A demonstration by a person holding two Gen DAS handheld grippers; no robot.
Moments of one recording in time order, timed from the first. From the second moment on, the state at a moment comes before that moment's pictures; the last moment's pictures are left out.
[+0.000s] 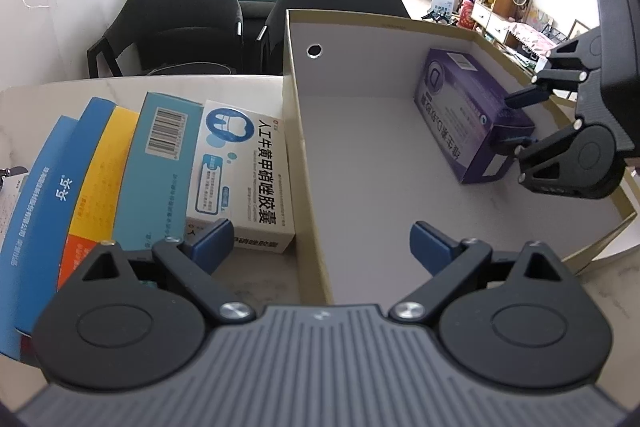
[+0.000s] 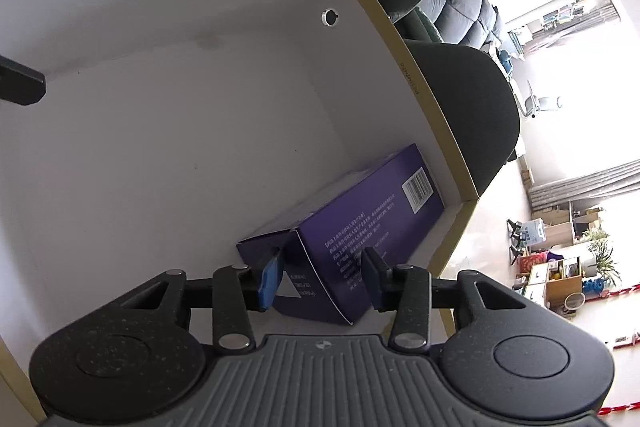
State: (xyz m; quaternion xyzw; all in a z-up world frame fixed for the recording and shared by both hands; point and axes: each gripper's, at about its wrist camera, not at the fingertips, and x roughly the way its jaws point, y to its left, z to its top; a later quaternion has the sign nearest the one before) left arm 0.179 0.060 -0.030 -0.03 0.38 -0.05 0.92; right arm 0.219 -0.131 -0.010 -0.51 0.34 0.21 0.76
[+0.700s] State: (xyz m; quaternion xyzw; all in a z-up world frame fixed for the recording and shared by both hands) left arm 0.166 0.067 -0.013 -0.04 0.36 -0.04 0.93; right arm 0.208 -0.135 0.019 -0.41 0.32 0.20 0.83
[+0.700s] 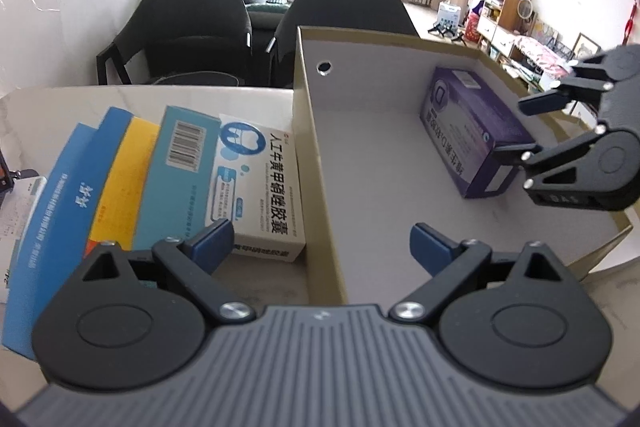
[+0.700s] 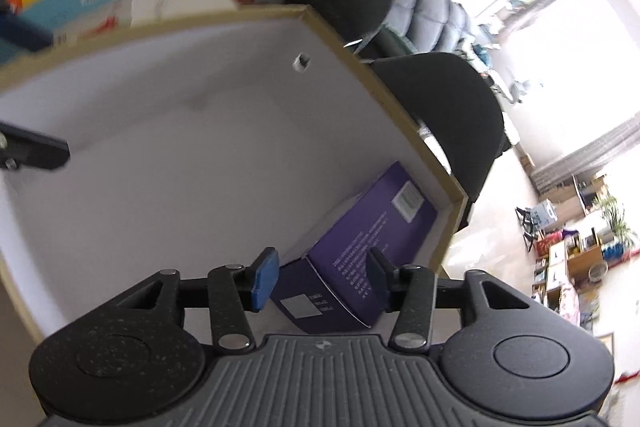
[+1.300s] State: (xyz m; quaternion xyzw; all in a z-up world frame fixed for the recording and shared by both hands) left arm 0.113 0.096 0.018 -0.05 0.30 -0.02 0.95; right arm 0.101 -0.142 0.068 -0.26 0.27 0.17 0.91
